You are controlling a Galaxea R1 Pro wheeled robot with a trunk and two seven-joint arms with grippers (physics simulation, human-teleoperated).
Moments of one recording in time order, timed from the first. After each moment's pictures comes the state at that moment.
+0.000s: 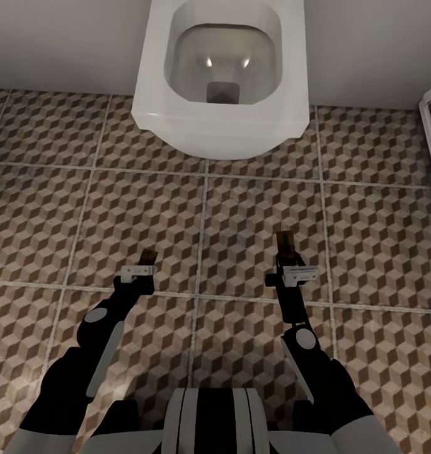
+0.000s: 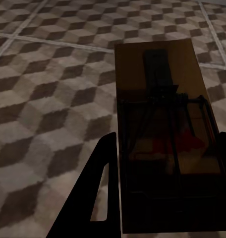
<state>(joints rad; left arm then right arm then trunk) -0.48 0.06 -0.13 -1.53 0.13 0.45 0.08 -0.51 0.00 0.23 -1.22 0.11 -0.33 -0.26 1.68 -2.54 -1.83</state>
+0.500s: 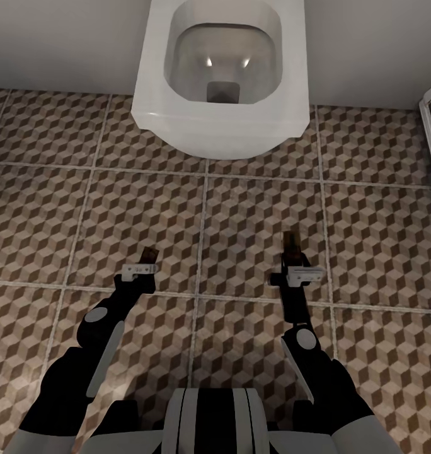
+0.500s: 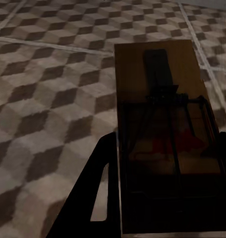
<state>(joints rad) -0.48 0.06 -0.14 -1.55 0.13 0.45 0.08 -0.51 -0.01 0.23 -1.22 0.11 -0.33 -0.33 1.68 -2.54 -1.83</state>
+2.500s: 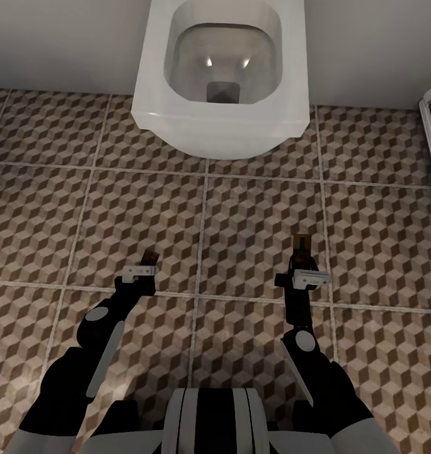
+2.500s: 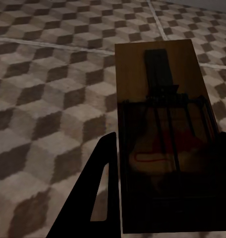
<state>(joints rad) -0.48 0.06 -0.14 -1.55 0.13 0.50 0.08 -0.50 0.00 0.23 -1.22 0.11 -0.33 -0.45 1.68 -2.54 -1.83</state>
